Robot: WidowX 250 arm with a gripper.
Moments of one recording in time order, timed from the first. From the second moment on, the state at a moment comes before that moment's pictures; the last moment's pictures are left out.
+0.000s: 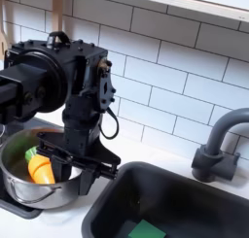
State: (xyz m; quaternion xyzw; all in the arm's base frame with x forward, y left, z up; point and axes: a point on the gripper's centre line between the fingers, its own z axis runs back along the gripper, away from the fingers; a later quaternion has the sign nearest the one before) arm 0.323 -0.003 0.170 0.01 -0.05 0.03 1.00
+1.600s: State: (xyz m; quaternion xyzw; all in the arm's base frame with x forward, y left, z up) arm 0.332 -0.030 0.210 0.01 -0.11 -0.02 0.99
